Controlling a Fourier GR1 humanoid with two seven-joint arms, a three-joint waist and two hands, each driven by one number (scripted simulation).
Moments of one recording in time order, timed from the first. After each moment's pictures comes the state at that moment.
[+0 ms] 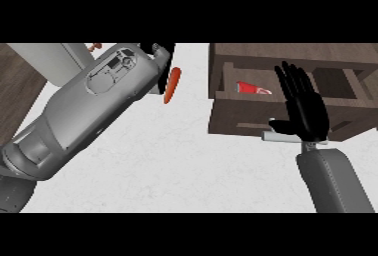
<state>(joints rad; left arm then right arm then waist) -1.28 0.29 -0.64 -0.85 0.59 0.81 0.16 -0.38 -0.18 -0.01 -1.22 1.15 -0.37 -0.11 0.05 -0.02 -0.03</state>
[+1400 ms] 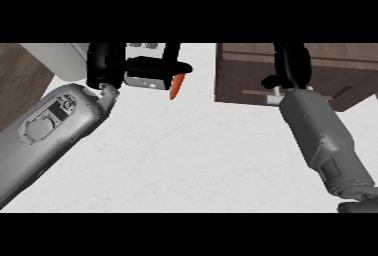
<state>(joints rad) -0.96 0.52 -0.64 -1.29 0.52 0.79 0.27 -0.97 -0.20 -0.22 -0.40 1.23 -0.73 -0.09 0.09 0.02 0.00</state>
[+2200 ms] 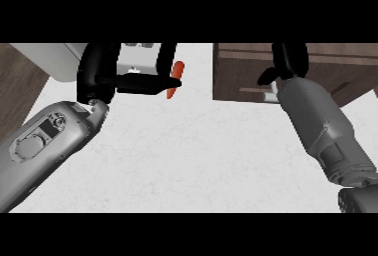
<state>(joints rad) -0.83 0.55 -0.61 -1.38 0.48 0.78 0.25 -1.09 -0.21 -0.32 -0.26 1.14 -0.70 -0.24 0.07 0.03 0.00</state>
